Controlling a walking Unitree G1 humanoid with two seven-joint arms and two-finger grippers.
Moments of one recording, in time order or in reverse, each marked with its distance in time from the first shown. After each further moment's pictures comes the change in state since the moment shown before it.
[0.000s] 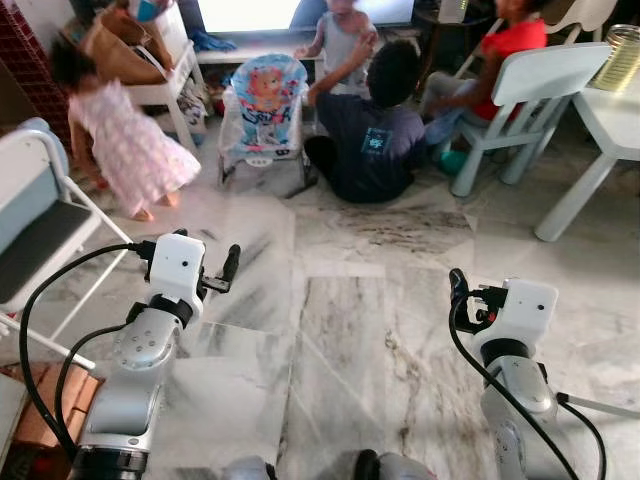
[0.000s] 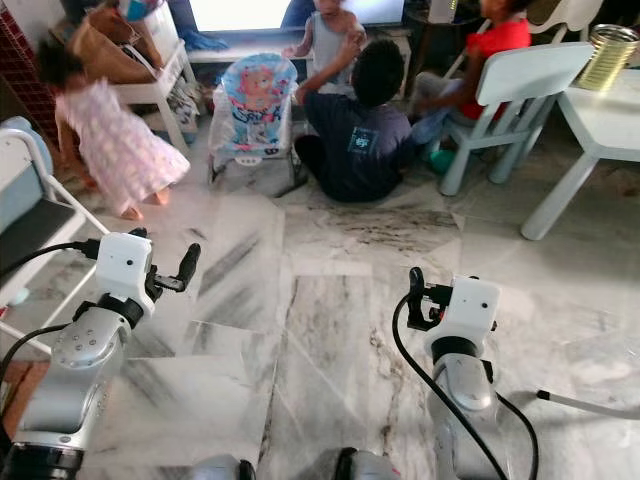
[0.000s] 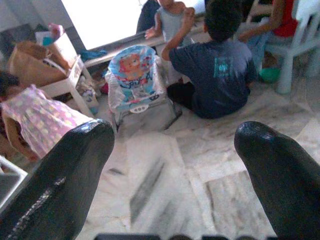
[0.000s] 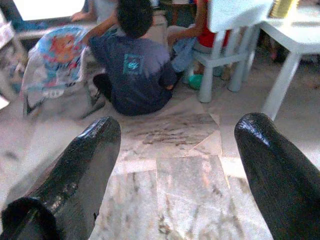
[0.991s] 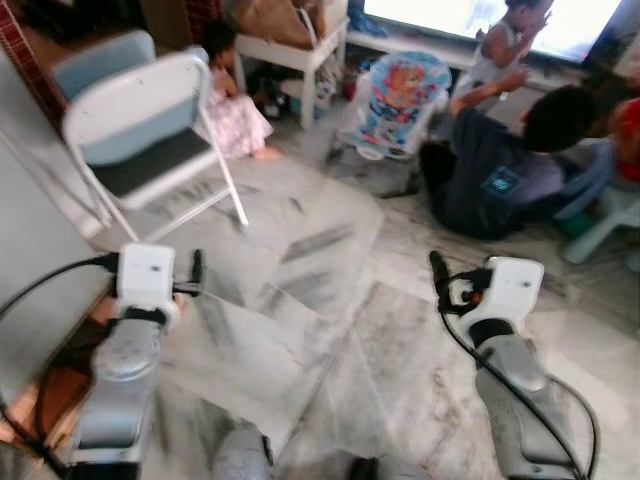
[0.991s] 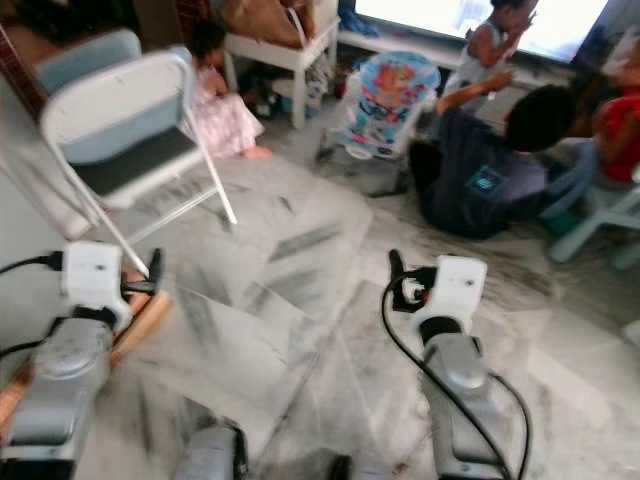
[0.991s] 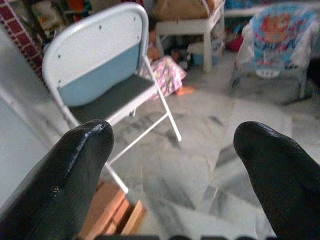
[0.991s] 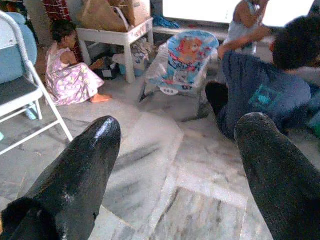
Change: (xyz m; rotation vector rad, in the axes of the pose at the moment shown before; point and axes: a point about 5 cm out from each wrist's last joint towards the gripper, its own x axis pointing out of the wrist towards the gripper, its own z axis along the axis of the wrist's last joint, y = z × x) left arm -0.007 0.022 -0.005 0.013 0.062 0.202; right arm 0.017 0.022 0.027 0.034 -0.049 0.127
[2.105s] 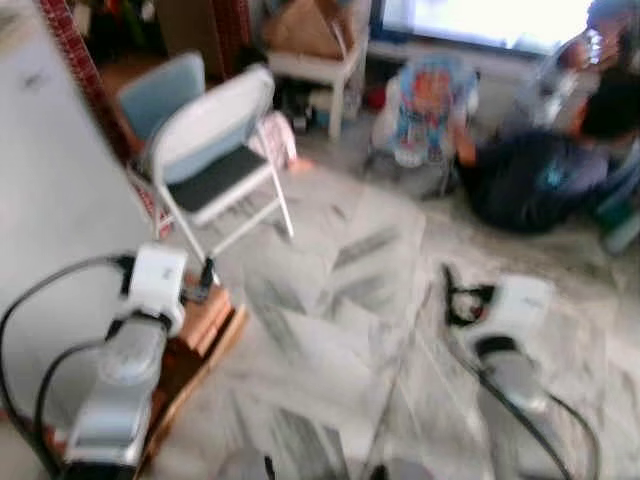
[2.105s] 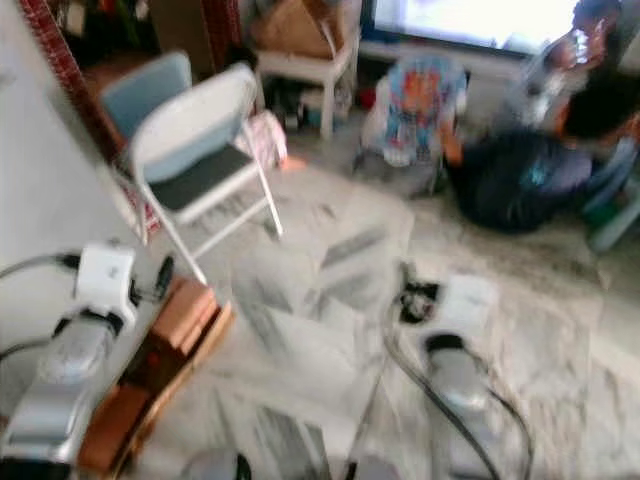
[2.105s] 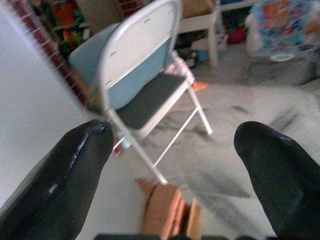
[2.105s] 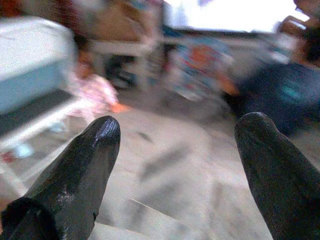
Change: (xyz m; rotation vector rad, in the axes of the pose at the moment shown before) left arm -0.005 -0.001 -0.021 0.057 0.041 -0.080; right arm -0.017 0.002 -0.015 -0.005 -0.013 -0.024
